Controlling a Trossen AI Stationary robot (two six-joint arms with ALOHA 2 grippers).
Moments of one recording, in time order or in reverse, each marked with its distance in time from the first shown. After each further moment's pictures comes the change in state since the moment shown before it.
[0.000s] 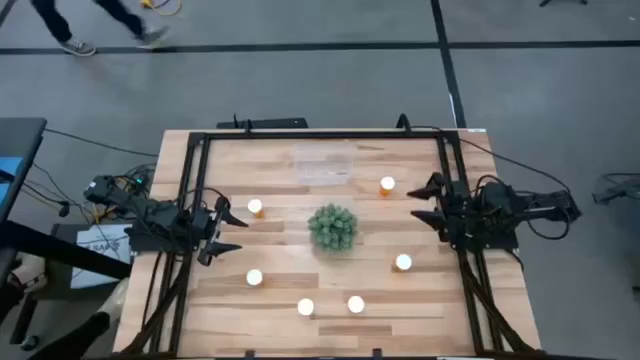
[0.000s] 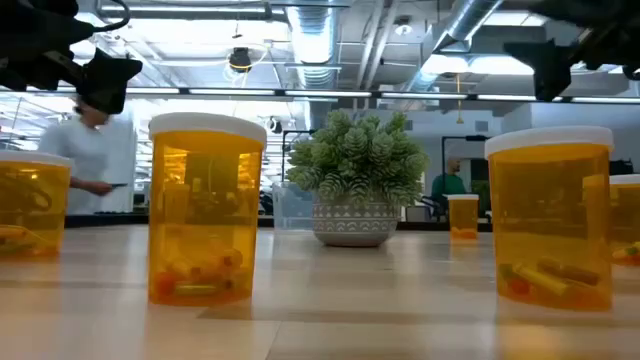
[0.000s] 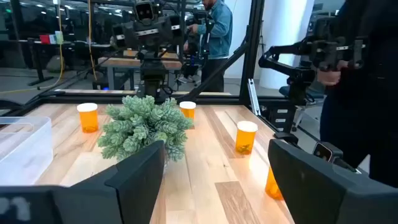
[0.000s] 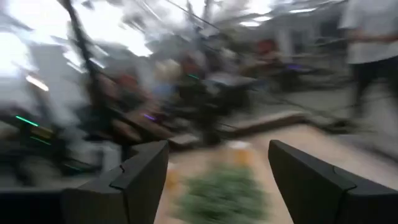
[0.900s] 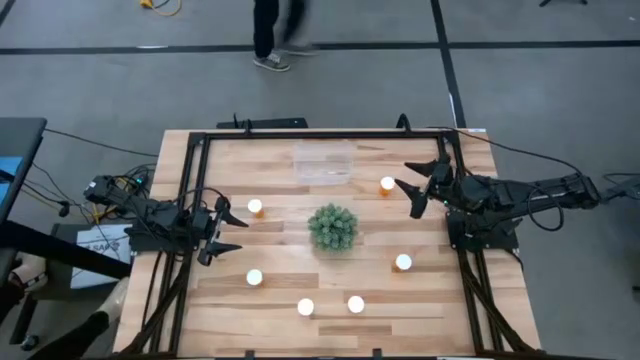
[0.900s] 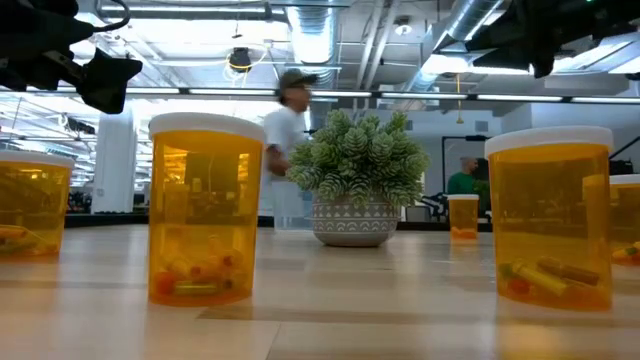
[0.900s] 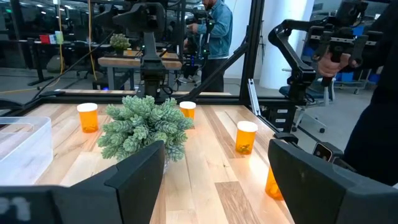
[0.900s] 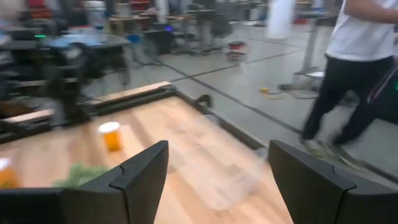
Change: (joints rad) left arm 0.000 0.000 0.000 0.000 0.000 0.000; right arm 0.000 0.486 0.312 -0.134 0.506 -0.029
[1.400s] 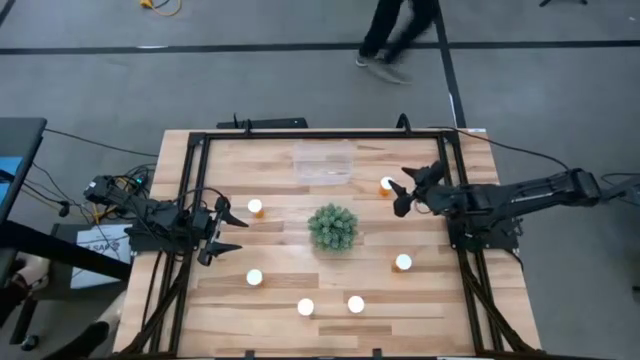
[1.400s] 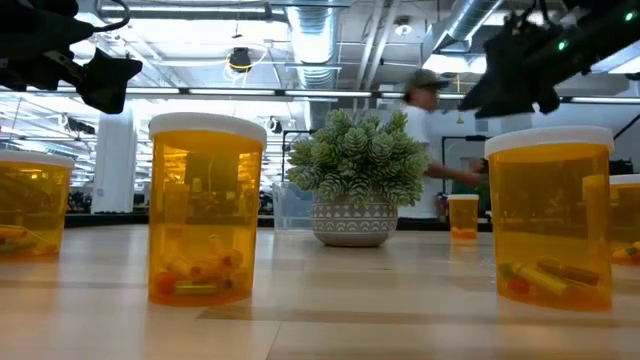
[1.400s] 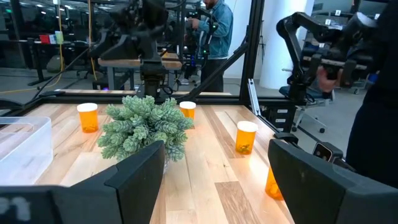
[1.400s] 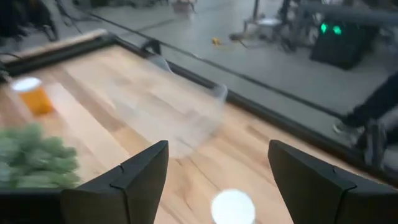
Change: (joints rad) left arm 0.000 0.000 0.000 0.000 0.000 0.000; right arm -0.045 0.210 -0.048 -0.097 0.115 0.287
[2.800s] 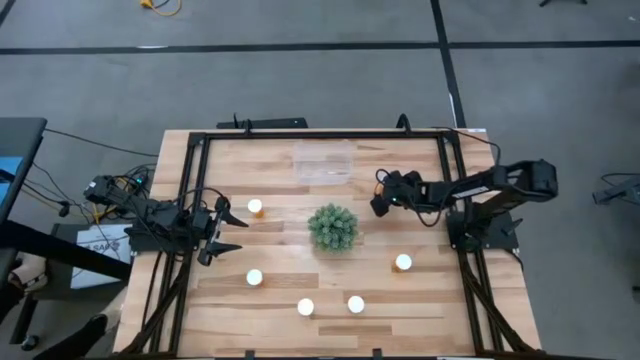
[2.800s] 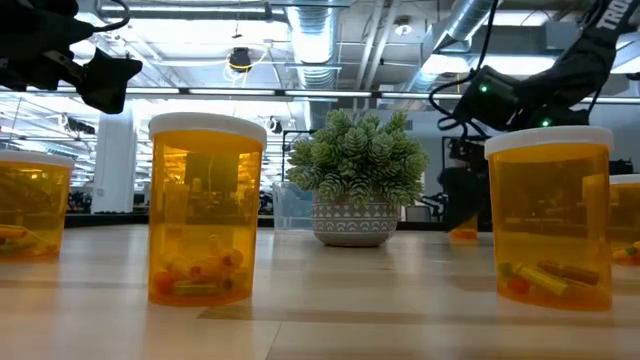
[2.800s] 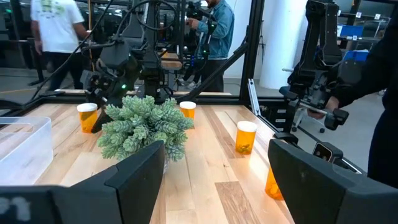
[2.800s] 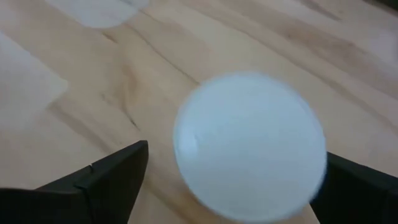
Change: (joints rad) left arm 0.000 0.000 0.000 0.000 0.000 0.000; right arm -0.317 0.665 -0.044 0.303 -0.340 0.084
